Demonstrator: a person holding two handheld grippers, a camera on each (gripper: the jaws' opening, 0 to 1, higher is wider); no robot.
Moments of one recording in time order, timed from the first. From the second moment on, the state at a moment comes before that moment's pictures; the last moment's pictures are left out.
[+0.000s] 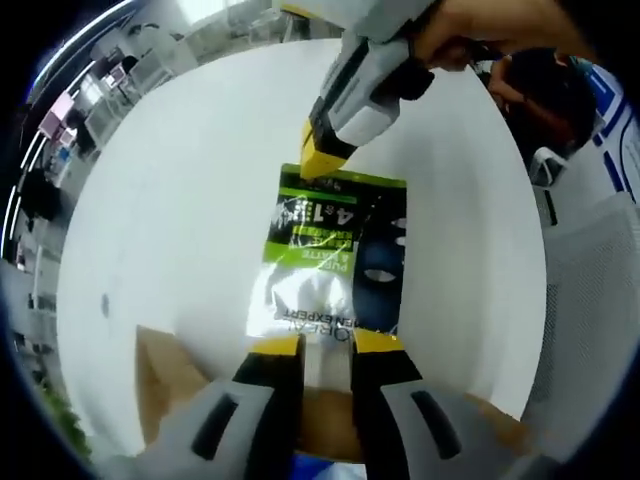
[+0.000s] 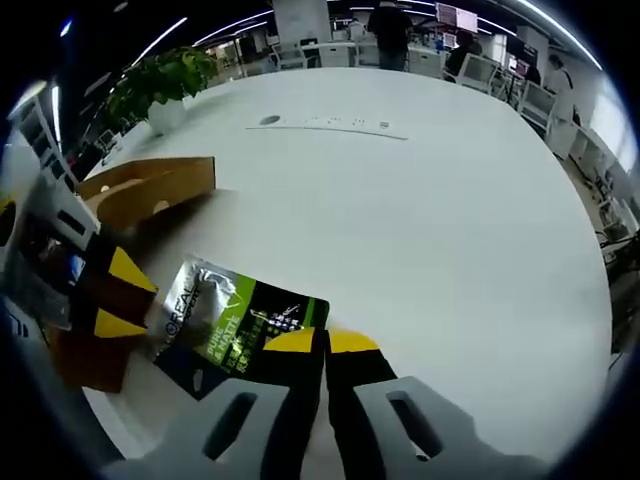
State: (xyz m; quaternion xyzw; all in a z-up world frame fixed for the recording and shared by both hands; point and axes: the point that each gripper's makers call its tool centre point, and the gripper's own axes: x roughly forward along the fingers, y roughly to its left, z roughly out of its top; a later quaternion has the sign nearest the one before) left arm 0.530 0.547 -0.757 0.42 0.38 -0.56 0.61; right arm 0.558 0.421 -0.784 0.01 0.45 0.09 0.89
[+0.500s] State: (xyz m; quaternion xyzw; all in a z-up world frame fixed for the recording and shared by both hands) left arm 0.531 0.559 -0.719 0.34 0.37 -0.56 0.66; right arm 0.556 0.412 -0.772 0.00 0.44 0.08 0.89
